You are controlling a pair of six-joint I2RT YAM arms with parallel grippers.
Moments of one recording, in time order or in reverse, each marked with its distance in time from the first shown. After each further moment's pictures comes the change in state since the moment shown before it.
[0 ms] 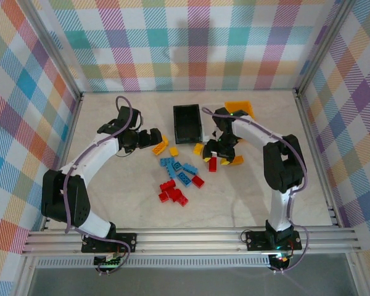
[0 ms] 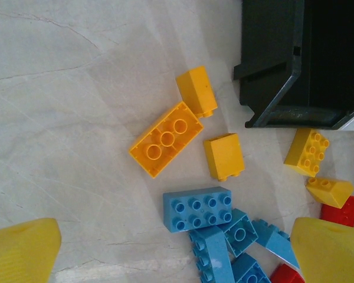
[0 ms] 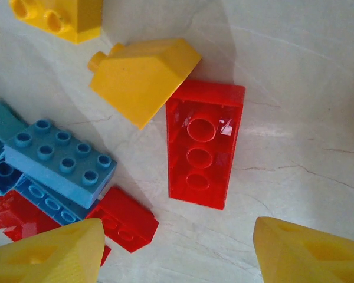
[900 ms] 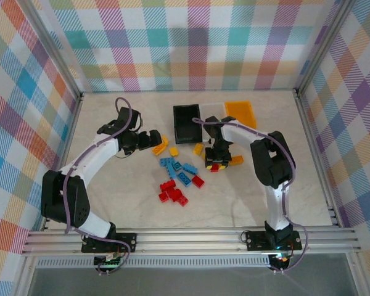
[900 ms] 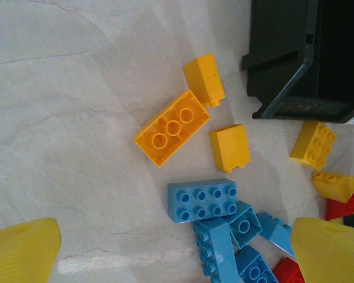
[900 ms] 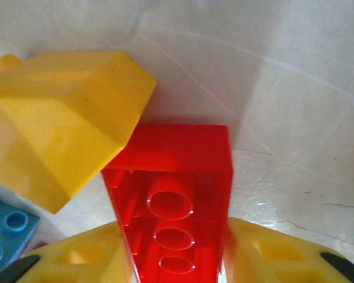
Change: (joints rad) left arm 0.000 -0.007 -0.009 -0.021 0.000 -0.011; right arm 0.070 0.101 -0.006 0.026 0.164 -0.012
